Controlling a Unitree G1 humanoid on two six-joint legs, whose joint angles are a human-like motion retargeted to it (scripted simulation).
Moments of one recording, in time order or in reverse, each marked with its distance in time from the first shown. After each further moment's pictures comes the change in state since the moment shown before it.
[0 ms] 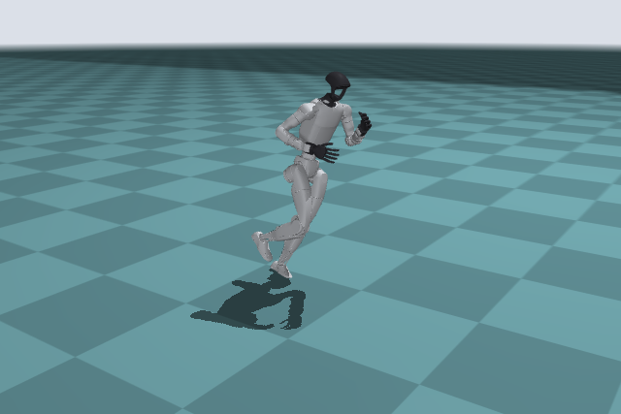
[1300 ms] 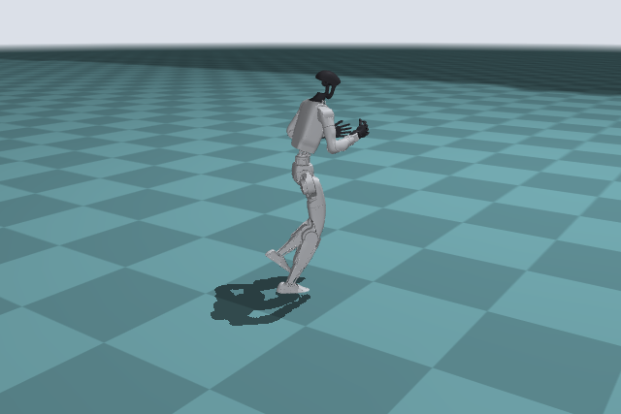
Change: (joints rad) left arm 0.713 0.023 0.132 -0.040 -0.551 -0.077 0.124; right arm -0.590 0.152 0.323 0.073 -0.177 0.077 -0.088; waist 0.182 -0.161 0.034; left_leg -0.352 0.026 0.203 1.093 -0.051 0.181; right_leg 0.483 -0.025 0.064 -1.017 0.171 0.051
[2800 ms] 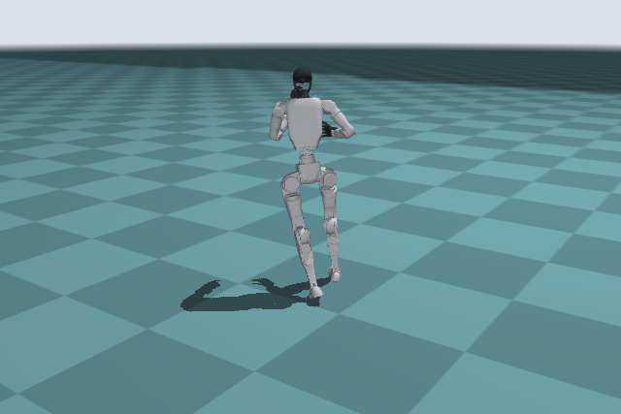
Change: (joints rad) left arm -0.897 -0.050 -0.227 0.070 0.241 -0.091 0.086; right arm 0.534 -0.154 -0.204 -0.148 0.089 -0.071 0.153; waist -0.369 0.034 -0.113; left_leg 0.441 -0.046 -0.132 -1.029 0.176 -0.158; right_leg -0.180 -0.078 -0.340 -0.423 0.268 0.204
